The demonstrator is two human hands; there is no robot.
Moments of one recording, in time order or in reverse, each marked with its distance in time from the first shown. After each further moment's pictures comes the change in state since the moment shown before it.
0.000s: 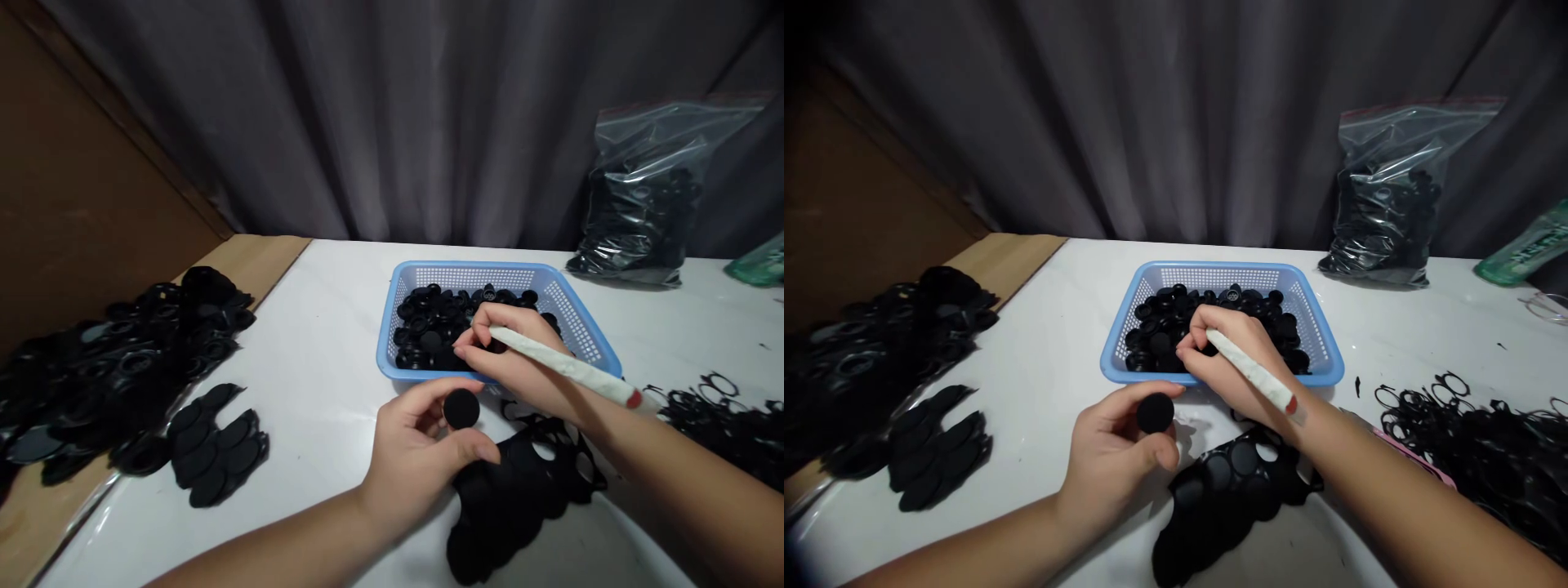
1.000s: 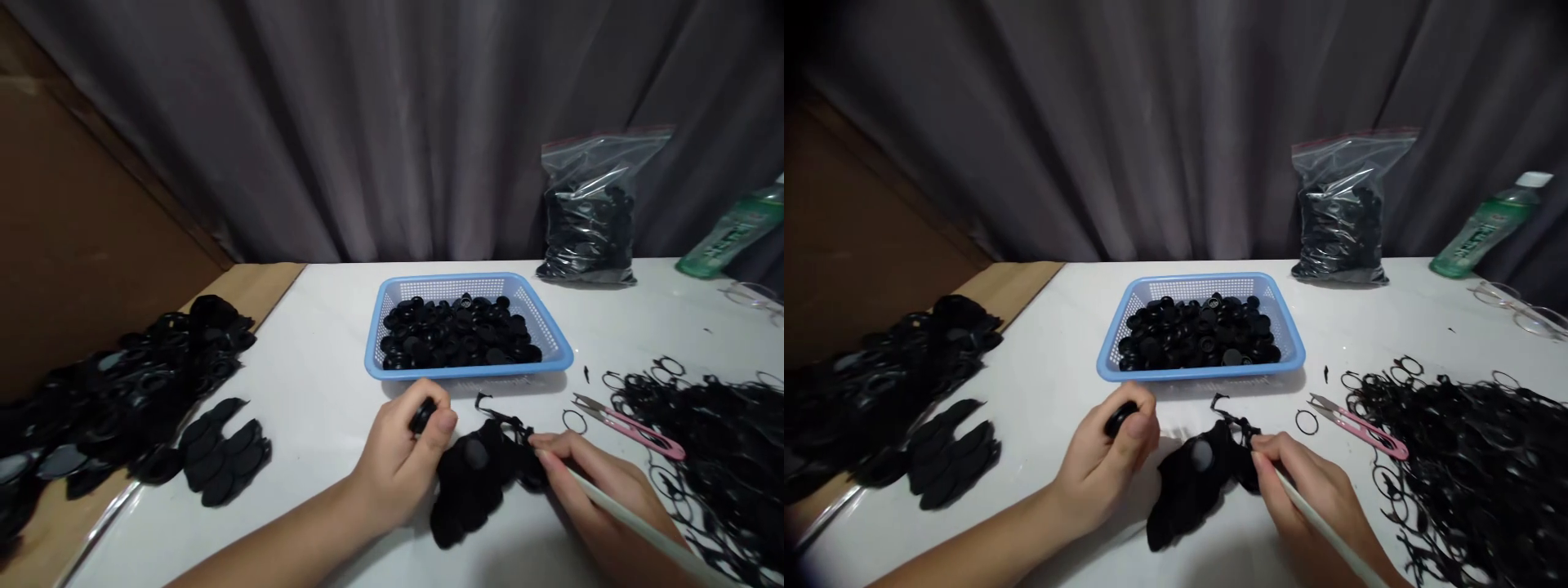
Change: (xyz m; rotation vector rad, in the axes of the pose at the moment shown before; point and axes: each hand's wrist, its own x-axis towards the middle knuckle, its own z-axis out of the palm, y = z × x) left_hand -0.011 0.012 -0.008 0.443 -0.336 0.183; right_hand -0.148 0.028 -0.011 -0.306 0.194 0.167
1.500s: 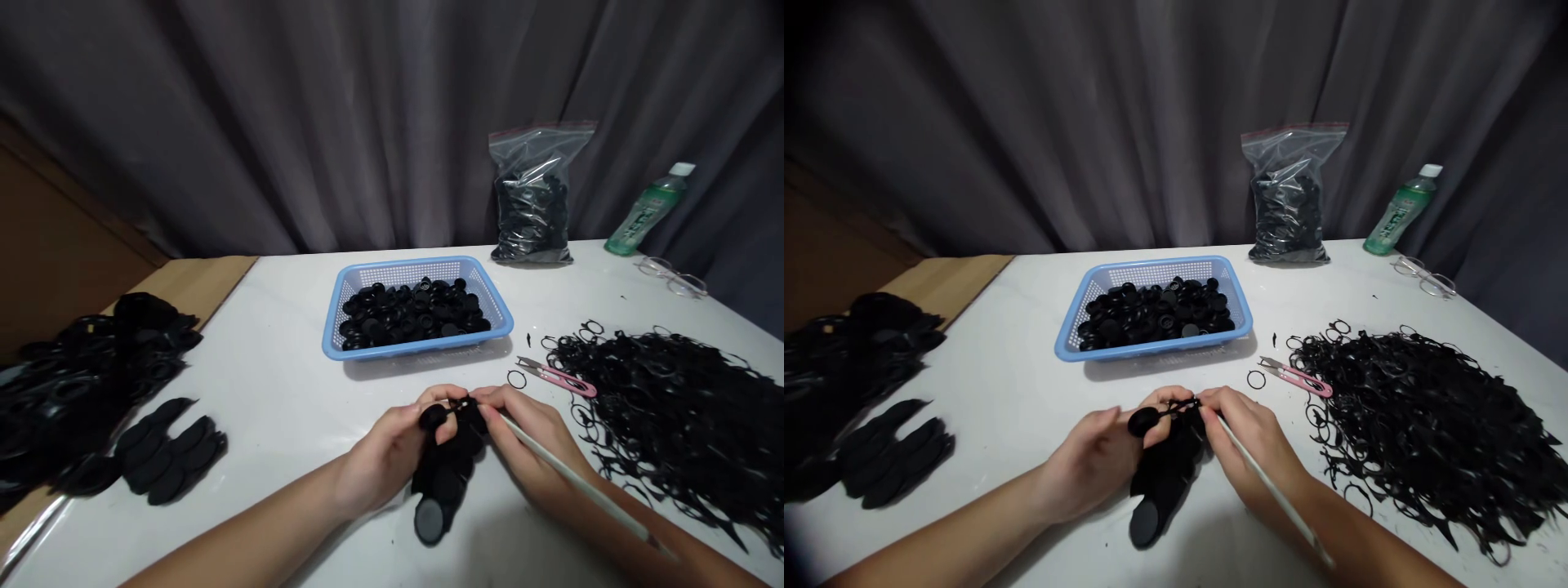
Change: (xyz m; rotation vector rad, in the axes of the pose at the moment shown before) left_hand 0.000 0.005 0.033 -0.669 -0.352 -0.483; right_hand 0.002 -0.007 -0.002 0.130 0.016 -0.163
